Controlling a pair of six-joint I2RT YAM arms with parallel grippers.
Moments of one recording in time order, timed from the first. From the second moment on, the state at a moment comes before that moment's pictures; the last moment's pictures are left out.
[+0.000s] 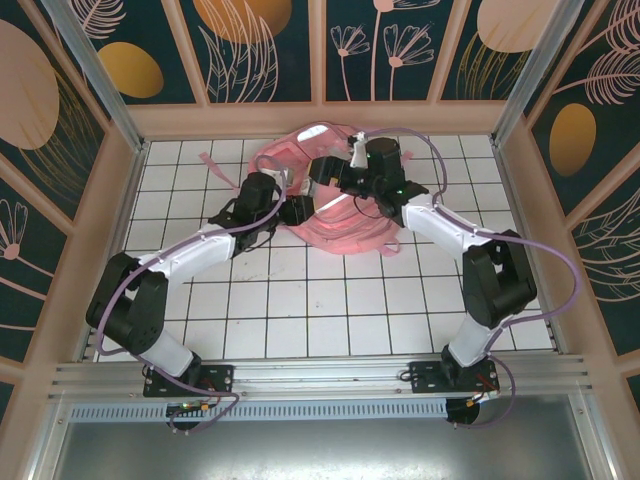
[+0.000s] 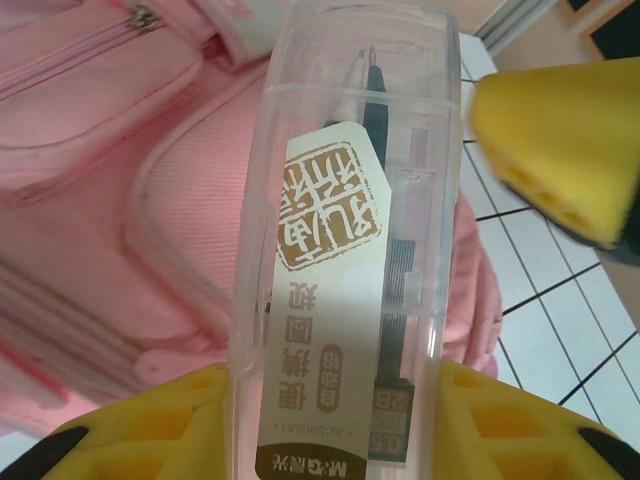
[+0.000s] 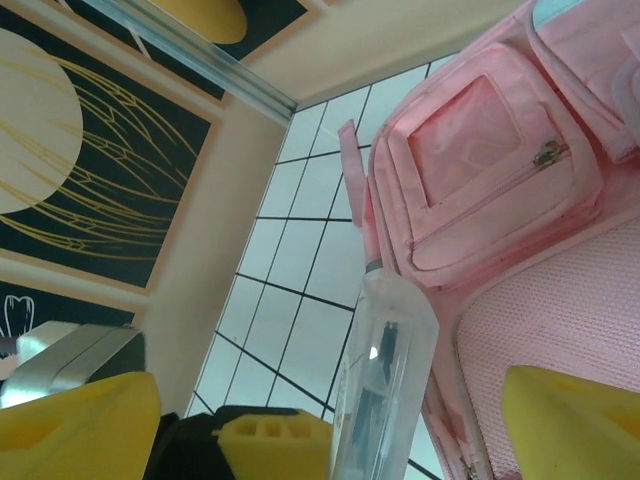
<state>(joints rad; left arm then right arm) -0.54 1.58 1.00 0.05 0.22 -0.54 0.51 1.71 1.26 0.08 -0.46 0.73</state>
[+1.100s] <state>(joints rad) -0.62 1.60 1.03 0.06 0.10 -0.53 0.47 1.78 1.26 0.09 -0.50 0.80</state>
